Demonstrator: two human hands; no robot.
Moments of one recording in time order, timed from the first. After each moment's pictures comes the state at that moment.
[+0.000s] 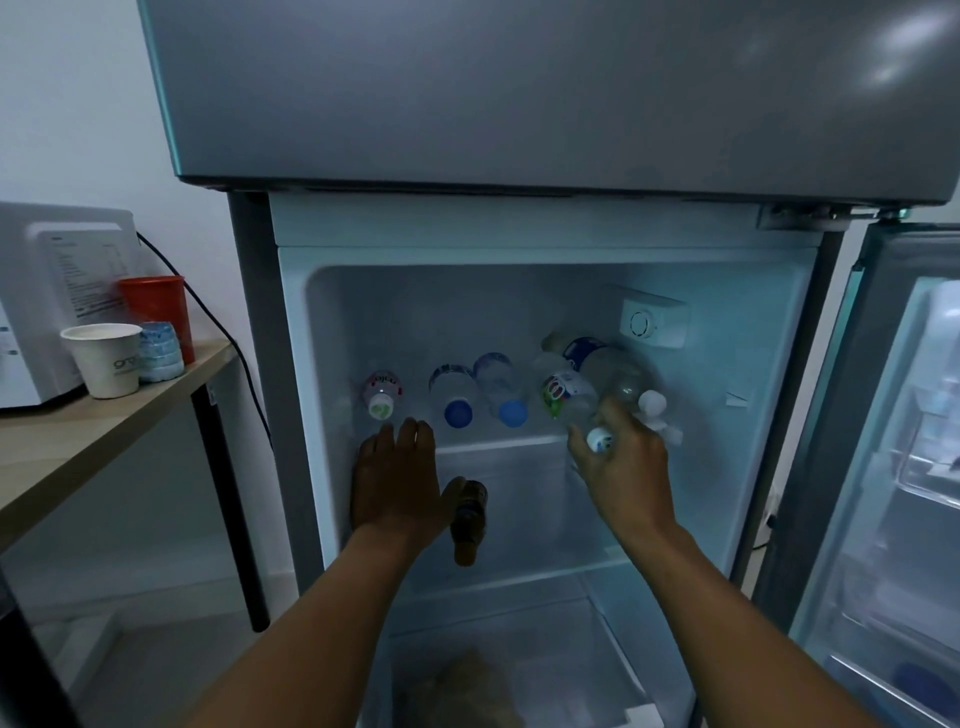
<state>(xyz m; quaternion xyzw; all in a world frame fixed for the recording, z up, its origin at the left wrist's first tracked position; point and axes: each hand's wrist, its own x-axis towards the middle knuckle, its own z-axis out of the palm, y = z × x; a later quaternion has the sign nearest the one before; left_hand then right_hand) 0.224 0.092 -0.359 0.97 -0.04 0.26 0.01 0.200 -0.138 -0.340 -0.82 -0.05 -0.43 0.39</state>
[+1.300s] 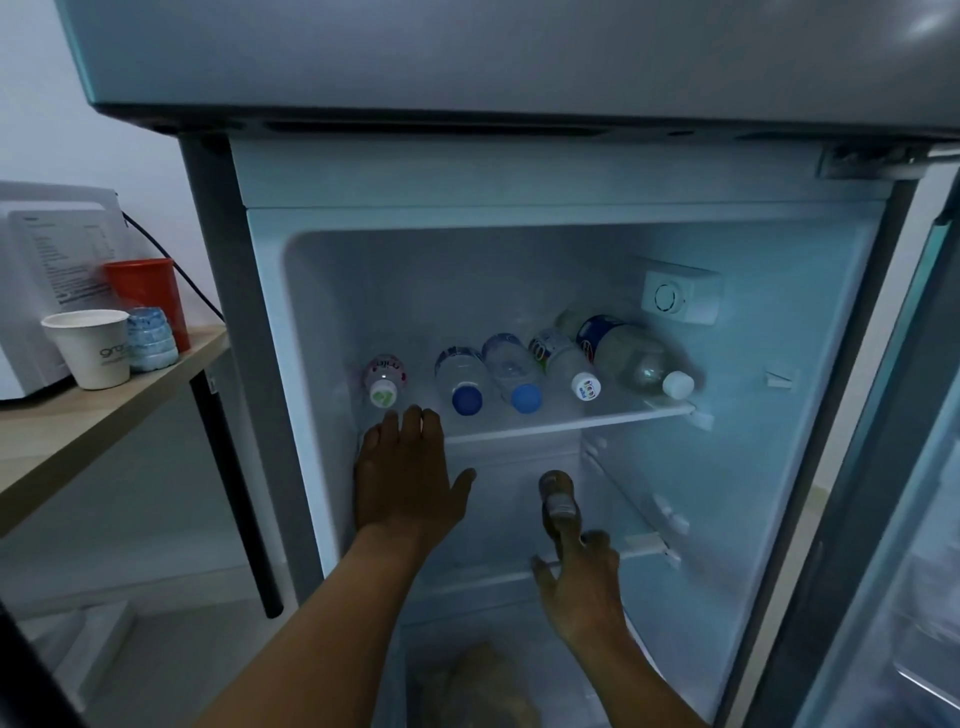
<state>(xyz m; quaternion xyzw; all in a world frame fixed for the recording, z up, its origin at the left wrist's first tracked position) 0.232 0.092 -0.367 0.95 -0.04 0.30 0.00 0.222 -0.096 -0.505 -0.94 0.08 -0.14 0.31</state>
